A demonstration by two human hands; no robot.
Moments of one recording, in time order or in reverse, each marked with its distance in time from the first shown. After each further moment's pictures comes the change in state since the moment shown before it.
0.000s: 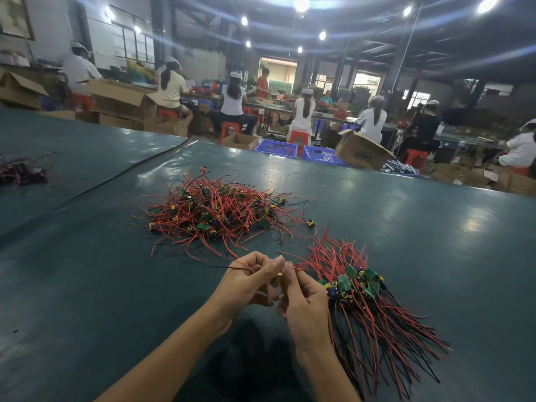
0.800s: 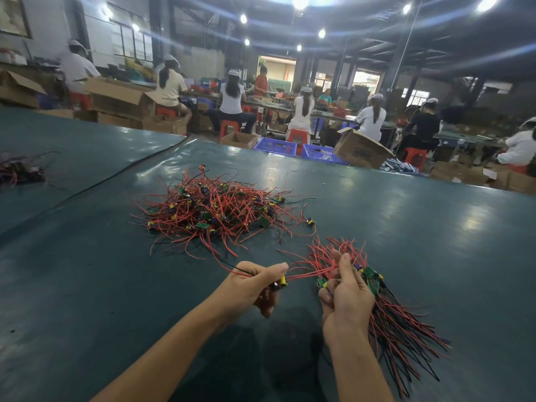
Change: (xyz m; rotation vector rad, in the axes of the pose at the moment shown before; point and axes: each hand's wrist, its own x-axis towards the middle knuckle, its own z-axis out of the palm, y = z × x) left_hand -0.008 0.011 0.004 0.187 -0.115 -0.016; right_hand 0.035 -0.007 -0.041 0.372 0.481 0.162
